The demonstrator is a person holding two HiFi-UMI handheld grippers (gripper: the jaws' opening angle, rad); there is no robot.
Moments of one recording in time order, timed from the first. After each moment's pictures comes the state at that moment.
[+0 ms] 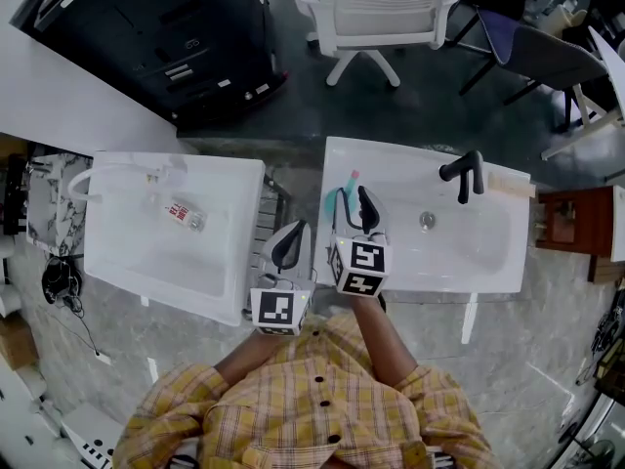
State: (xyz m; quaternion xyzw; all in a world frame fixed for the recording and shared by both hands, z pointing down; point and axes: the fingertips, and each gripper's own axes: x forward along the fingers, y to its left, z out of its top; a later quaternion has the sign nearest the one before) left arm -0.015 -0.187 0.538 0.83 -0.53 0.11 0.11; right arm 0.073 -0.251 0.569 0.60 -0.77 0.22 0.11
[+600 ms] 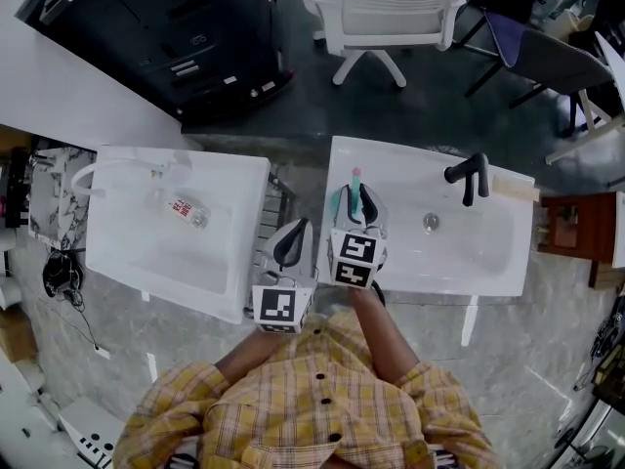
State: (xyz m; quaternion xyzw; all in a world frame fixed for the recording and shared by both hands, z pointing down) left arm -0.020 -0.189 0.542 0.83 -0.54 0.12 0.11; right arm 0.069 -0.261 0.591 0.61 -0.75 0.19 0.17
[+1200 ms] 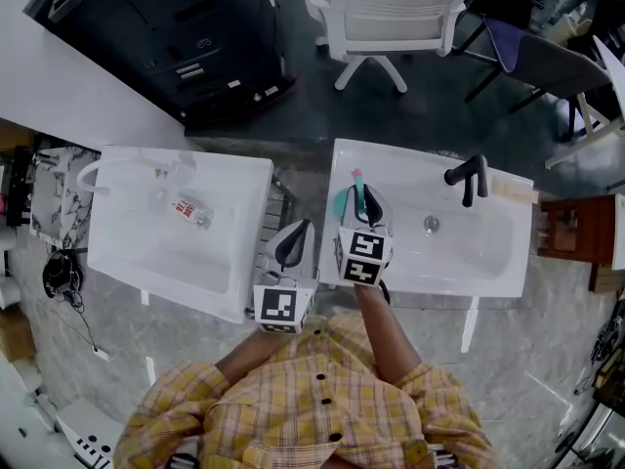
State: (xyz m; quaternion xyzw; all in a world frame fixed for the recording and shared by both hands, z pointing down) left arm -0.023 -0.183 0.533 0.83 -0.54 0.11 0.11; right arm 0.074 -0.259 0.586 0.60 -0.76 0.19 0.16
